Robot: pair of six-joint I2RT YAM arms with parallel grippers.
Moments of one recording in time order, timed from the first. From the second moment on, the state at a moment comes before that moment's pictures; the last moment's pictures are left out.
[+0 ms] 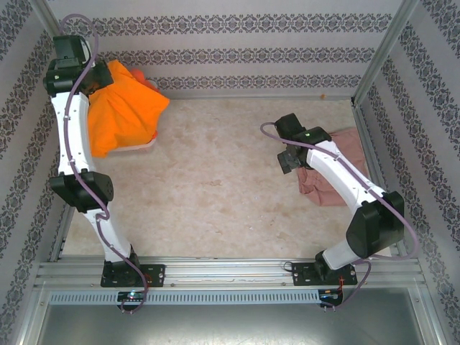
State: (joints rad) left arm 0.24 1.99 2.45 -1.09 0.08 -0.20; right arm 0.39 1.52 1.33 -1.07 0.46 0.08
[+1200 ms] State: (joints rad) left arm 0.16 1.55 1.34 -0.86 0.03 -0.20; right arm 0.39 1.51 1.24 -0.96 0.14 0.19
